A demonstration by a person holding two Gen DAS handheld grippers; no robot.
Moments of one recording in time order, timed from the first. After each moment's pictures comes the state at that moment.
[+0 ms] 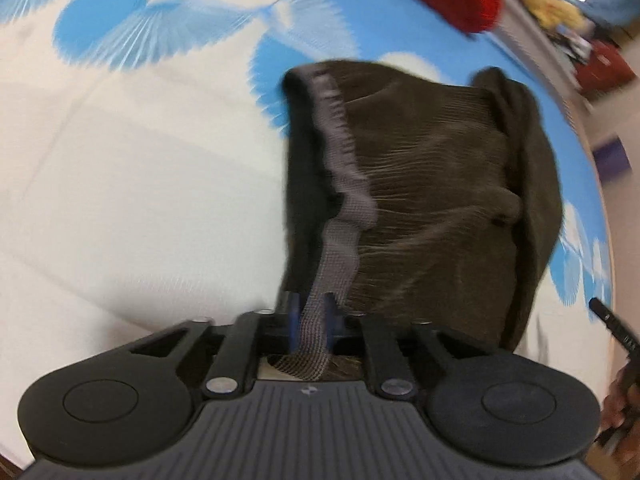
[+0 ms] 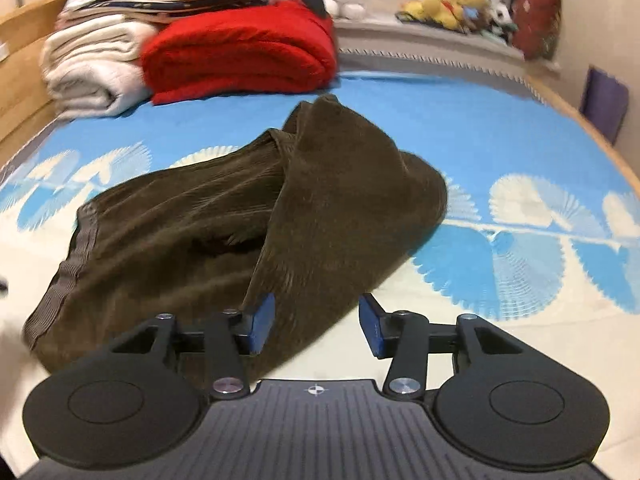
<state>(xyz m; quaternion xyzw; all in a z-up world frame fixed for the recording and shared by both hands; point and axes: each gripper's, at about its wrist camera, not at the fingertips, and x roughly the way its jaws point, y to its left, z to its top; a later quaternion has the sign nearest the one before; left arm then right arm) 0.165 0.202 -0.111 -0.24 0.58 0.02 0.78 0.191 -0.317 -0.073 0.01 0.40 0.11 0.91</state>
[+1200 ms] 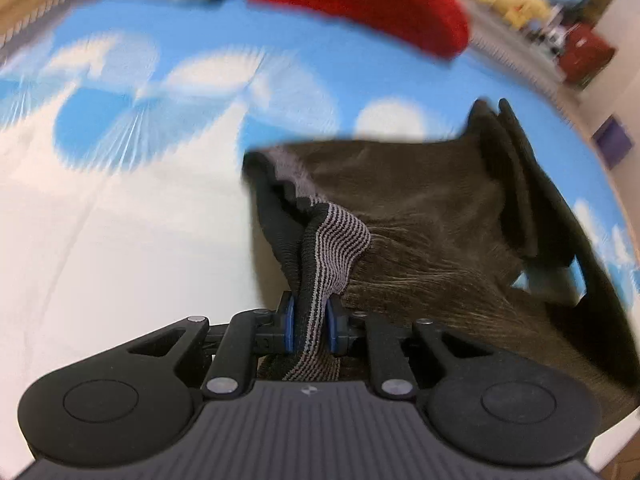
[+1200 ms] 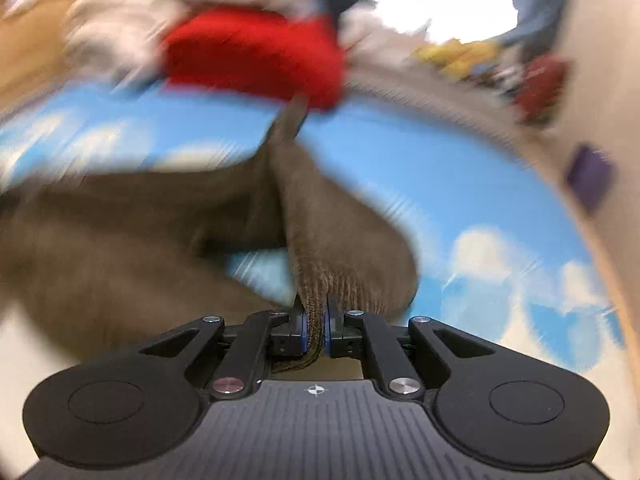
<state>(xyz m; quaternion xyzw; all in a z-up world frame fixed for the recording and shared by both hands) 0.159 0.184 -0.083 -0.13 0.53 0.02 0.84 0.099 -0.324 -0.059 -0.13 0.42 0.17 0.88</state>
